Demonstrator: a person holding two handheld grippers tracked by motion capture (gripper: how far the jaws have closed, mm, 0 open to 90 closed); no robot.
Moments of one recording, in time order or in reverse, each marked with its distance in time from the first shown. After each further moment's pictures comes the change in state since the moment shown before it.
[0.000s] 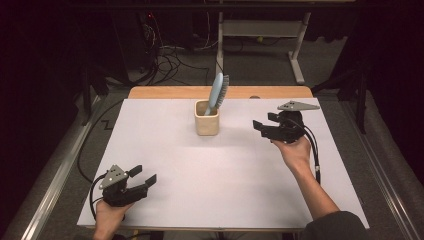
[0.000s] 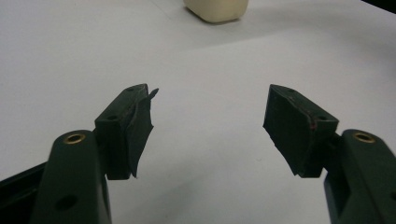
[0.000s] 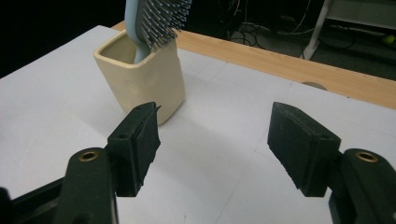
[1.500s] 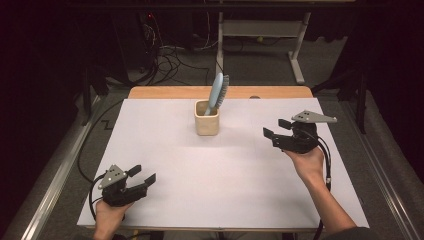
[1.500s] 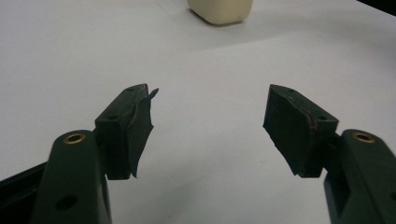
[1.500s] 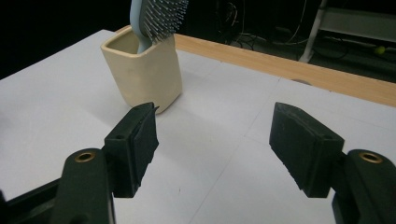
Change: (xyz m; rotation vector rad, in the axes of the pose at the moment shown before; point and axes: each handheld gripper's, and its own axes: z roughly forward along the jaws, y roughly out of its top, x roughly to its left) left arm 0.001 0.000 -0.001 -0.007 0.010 -0.010; right arm -0.006 -0.023 -0.032 -0.052 -0.002 -0.009
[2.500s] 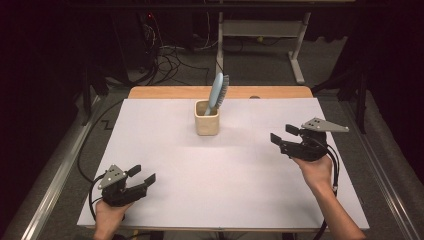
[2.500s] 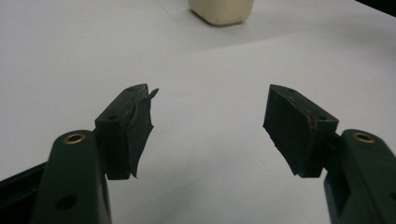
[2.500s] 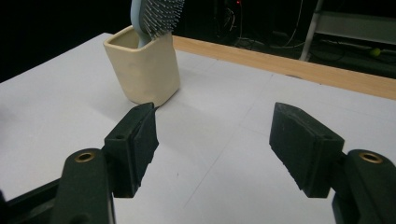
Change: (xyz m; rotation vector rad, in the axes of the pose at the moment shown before) left arm 0.000 0.000 0.000 0.000 0.002 -0.002; right arm -0.005 -0.016 -0.021 -0.028 -0.001 0.011
